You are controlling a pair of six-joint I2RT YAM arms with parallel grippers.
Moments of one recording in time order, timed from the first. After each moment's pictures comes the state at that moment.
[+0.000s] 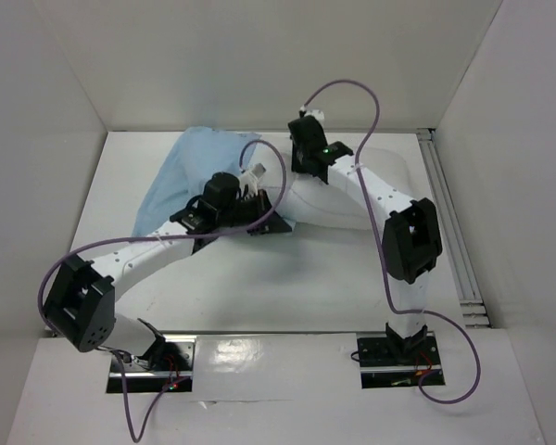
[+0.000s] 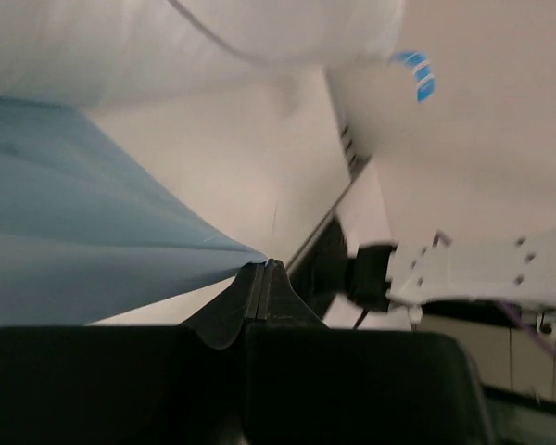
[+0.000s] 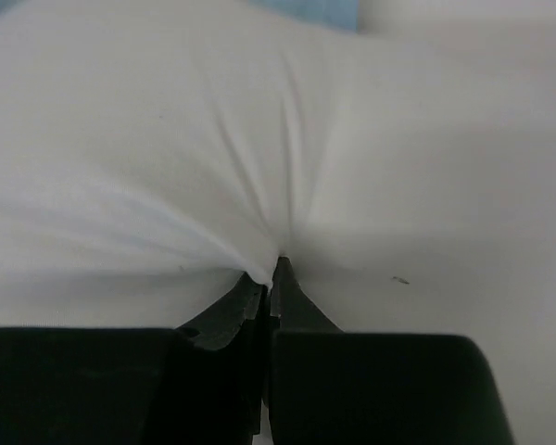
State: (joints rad) left arm -0.59 1.44 1.04 0.01 0.51 -0.84; right arm 0.51 1.93 1.80 -0.51 0.37 0.37
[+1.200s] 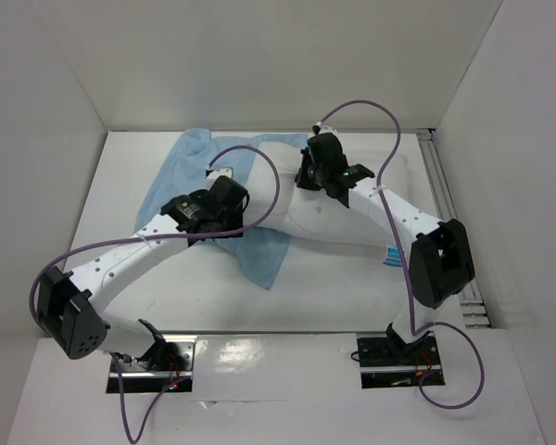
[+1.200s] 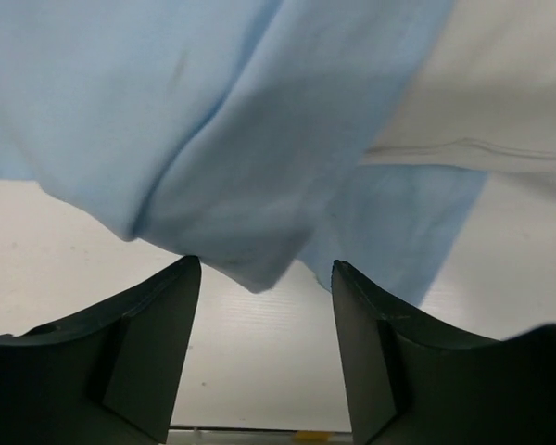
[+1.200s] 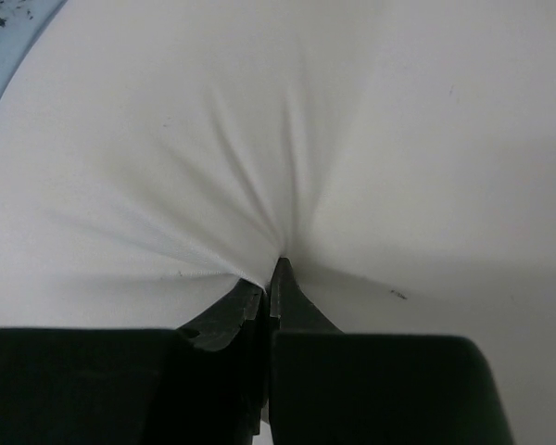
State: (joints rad) left arm -0.68 1.37 1.23 -0.84 -0.42 -0.61; right arm 0.51 1.68 1.37 -0.31 0.12 0.51
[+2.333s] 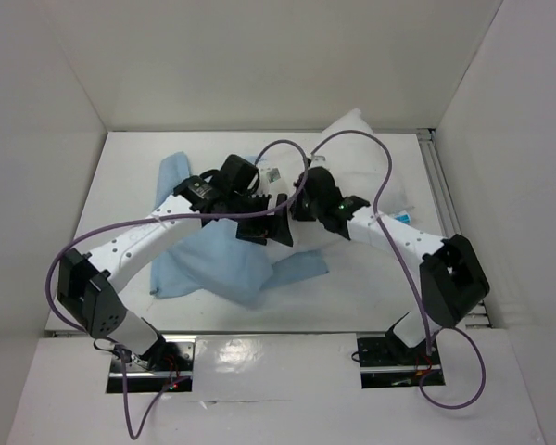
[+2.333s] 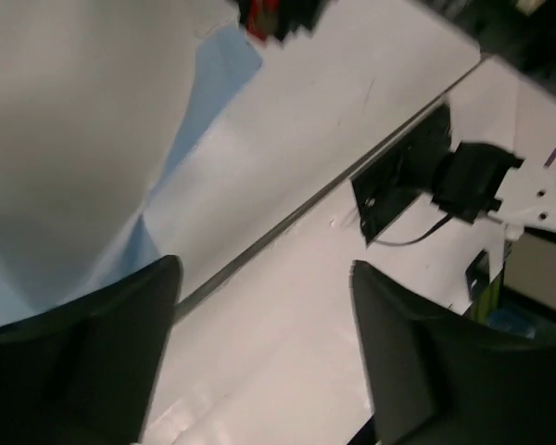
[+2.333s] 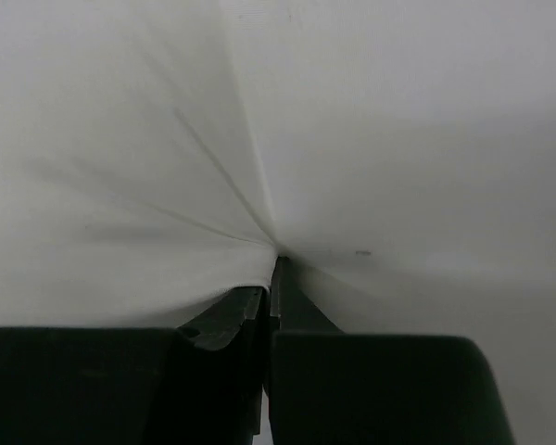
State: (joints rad) left arm -0.66 1.52 1.43 -0.79 0.42 -0.56; right arm 0.60 1.58 1.15 -0.22 0.15 0.53
